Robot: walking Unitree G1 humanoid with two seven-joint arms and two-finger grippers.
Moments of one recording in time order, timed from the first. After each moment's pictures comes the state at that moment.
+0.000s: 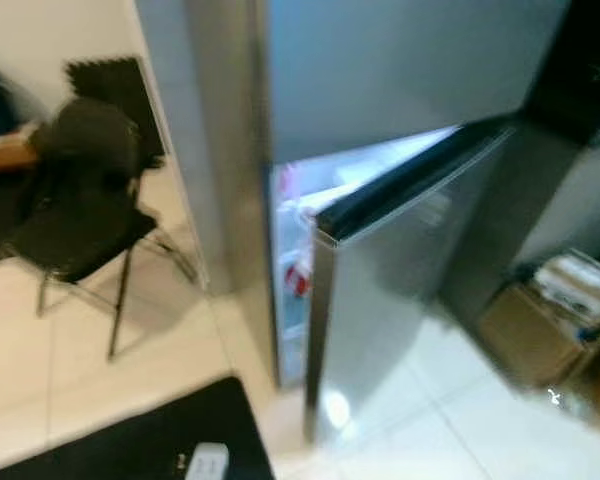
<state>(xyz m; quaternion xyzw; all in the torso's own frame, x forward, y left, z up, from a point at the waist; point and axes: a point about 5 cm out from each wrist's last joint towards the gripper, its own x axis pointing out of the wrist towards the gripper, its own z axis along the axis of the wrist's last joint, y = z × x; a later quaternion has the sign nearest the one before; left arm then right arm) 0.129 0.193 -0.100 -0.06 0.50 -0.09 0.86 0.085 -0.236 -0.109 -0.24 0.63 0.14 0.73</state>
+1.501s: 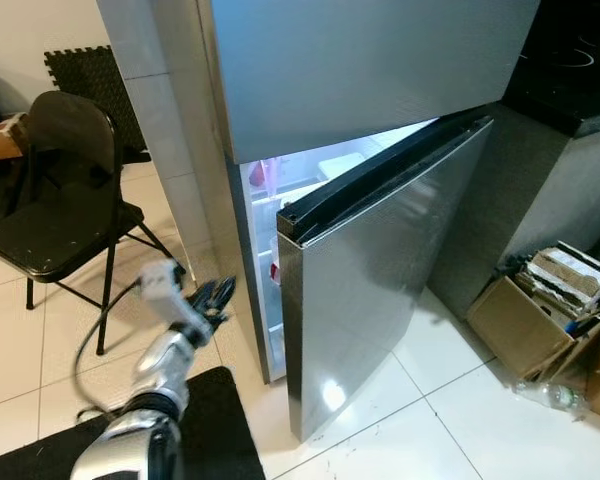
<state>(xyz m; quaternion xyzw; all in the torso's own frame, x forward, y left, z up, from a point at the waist) 0.337 0.196 0.079 -0.18 0.01 -0.20 0.96 0.094 -0.226 -0.110 -0.23 0.62 0.14 0.74</state>
